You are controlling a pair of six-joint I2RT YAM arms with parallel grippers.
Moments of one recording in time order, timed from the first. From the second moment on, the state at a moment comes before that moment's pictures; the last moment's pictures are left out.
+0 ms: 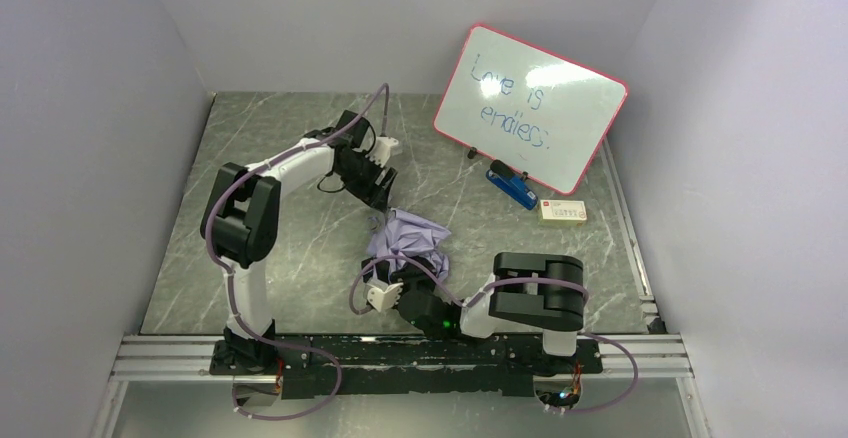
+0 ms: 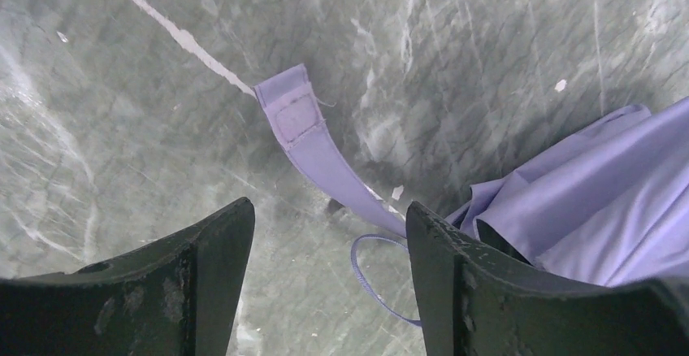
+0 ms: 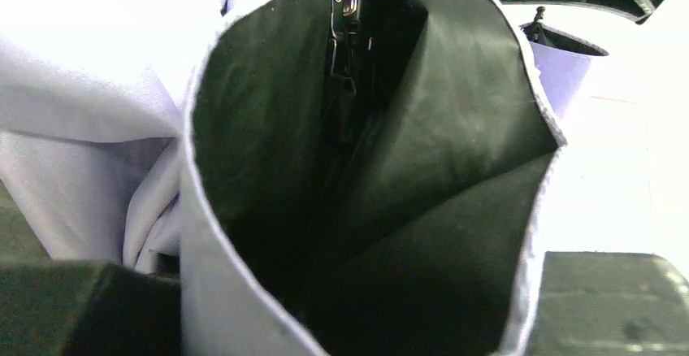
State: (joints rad) left arm -0.43 1.97 1.43 -0.63 0.41 0.22; right arm 1.39 1.85 0.46 0.92 0.82 -0.80
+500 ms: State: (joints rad) left arm -0.43 2.04 1.43 -0.66 0.48 0.22; right arm 1.40 1.86 0.46 0.92 0.82 -0.81
